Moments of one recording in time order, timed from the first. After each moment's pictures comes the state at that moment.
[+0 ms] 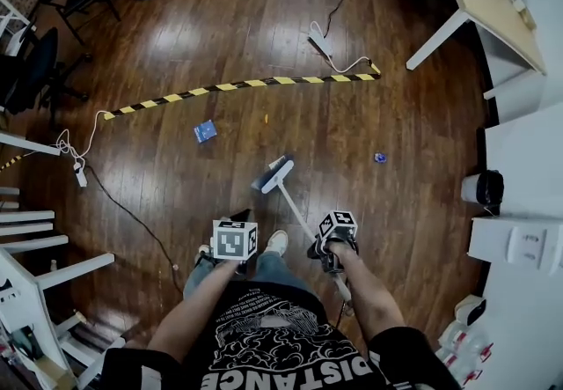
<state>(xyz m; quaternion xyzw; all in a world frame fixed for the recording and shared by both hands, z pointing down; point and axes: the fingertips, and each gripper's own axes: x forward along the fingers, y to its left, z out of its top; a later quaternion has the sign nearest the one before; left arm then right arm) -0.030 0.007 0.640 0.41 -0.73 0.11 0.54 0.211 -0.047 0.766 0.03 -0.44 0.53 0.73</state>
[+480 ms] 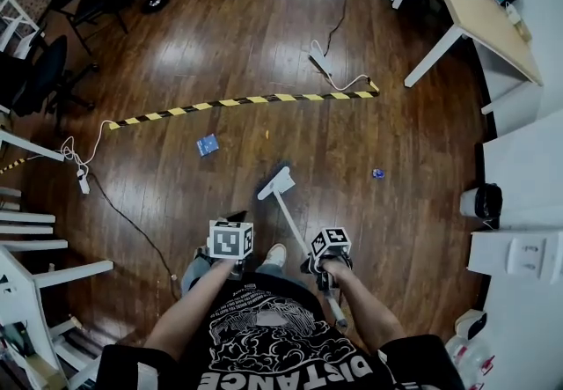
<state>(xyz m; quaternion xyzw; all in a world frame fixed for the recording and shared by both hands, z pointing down) -0.042 0.002 0.623 0.41 -0.75 0.11 0.51 0.212 -0.028 0.740 -0.01 -0.50 0.49 0.72</state>
